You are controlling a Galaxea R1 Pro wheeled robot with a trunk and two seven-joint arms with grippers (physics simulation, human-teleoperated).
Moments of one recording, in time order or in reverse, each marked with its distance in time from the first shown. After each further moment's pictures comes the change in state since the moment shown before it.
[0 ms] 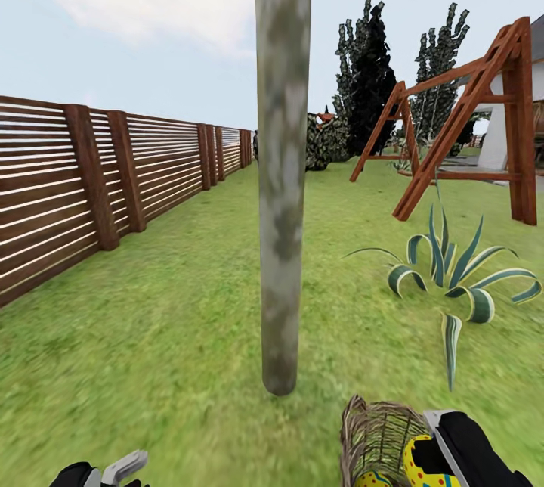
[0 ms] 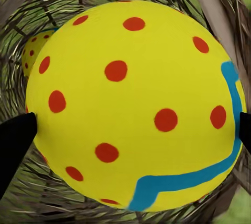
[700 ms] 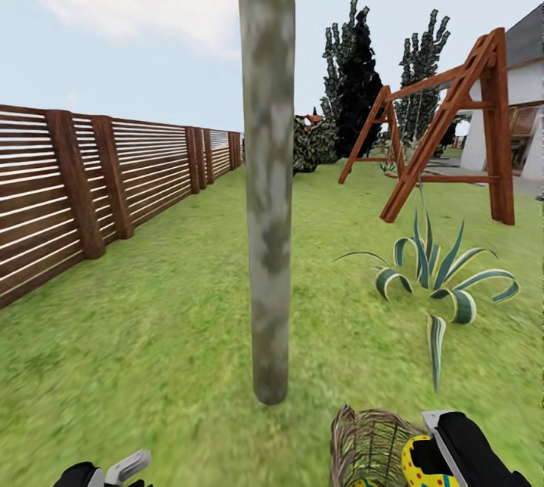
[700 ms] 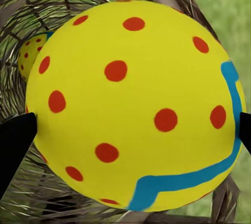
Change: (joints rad) left arm 0.000 -0.013 0.000 0.000 0.000 0.000 0.000; right arm 0.000 0.004 0.001 0.001 -0.001 0.000 0.001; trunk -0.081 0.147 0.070
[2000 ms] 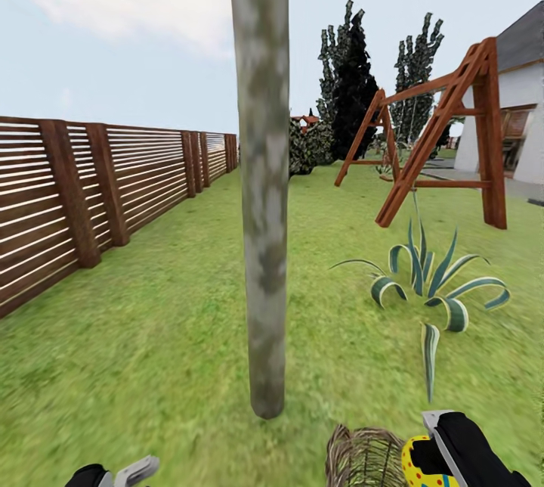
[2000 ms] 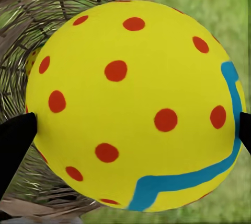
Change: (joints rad) left arm 0.000 -0.010 -0.060 0.020 -0.001 0.000 0.001; right arm 0.000 0.001 0.001 0.000 0.000 0.000 0.000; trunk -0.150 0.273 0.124
